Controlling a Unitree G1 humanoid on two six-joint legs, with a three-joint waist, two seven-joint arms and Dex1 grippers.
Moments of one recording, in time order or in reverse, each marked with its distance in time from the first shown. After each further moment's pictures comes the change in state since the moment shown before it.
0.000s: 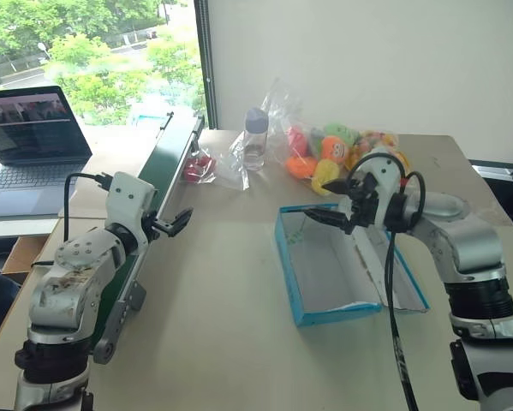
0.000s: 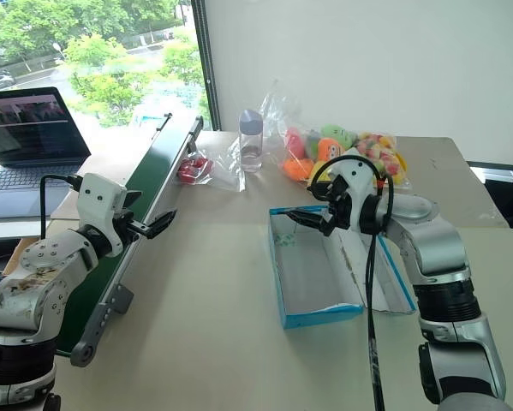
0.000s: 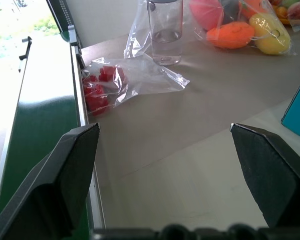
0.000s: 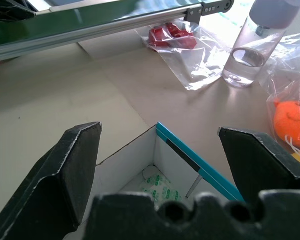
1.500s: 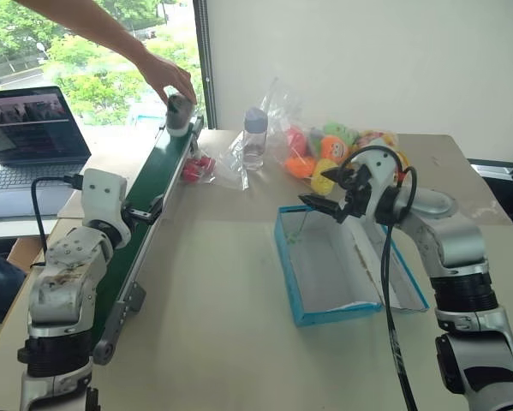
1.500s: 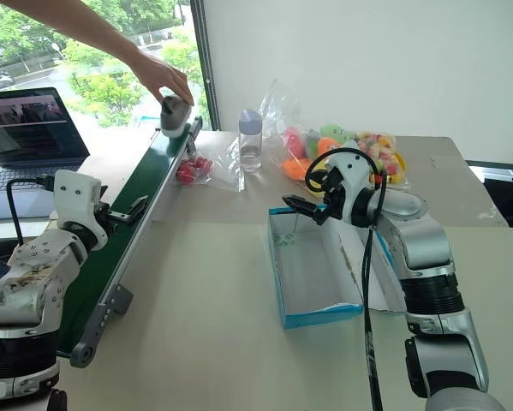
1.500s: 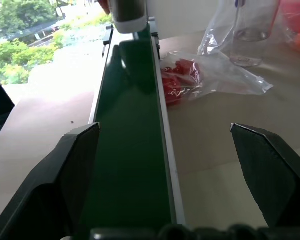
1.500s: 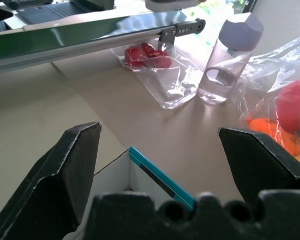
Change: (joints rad) left arm -0.029 -0.038 0.054 0.129 0.079 -0.098 0.131; right arm -0.036 0.072 -0.004 0.083 -0.046 -0.107 -0.083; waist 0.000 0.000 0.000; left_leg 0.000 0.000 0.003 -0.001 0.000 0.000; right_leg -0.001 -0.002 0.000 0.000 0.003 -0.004
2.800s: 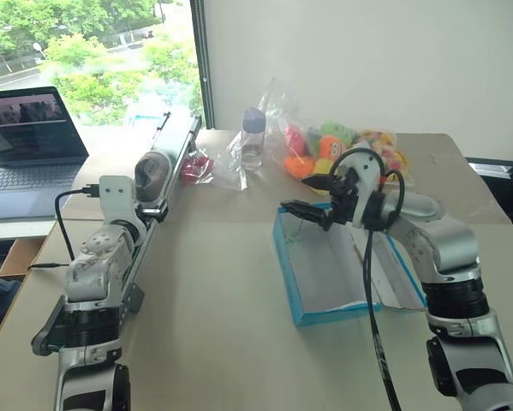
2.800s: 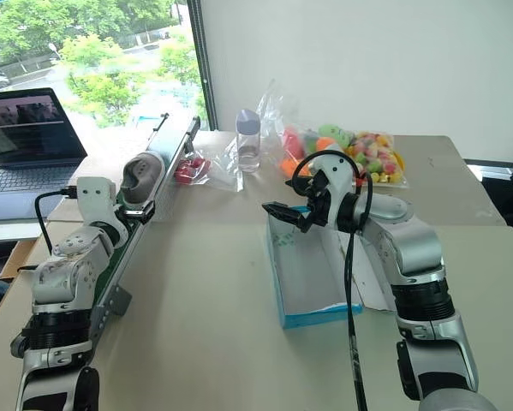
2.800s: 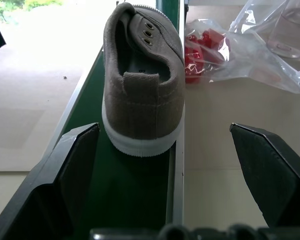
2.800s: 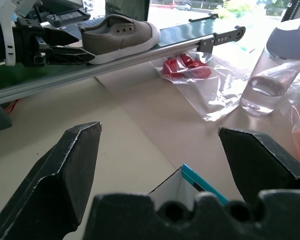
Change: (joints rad) left arm -0.124 -0.140 0.007 0.282 0.023 0.035 0.159; right arm 0.012 0.048 0.013 -0.129 0.080 0.132 0.003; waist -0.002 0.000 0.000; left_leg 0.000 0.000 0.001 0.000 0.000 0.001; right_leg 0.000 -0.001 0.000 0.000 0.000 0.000
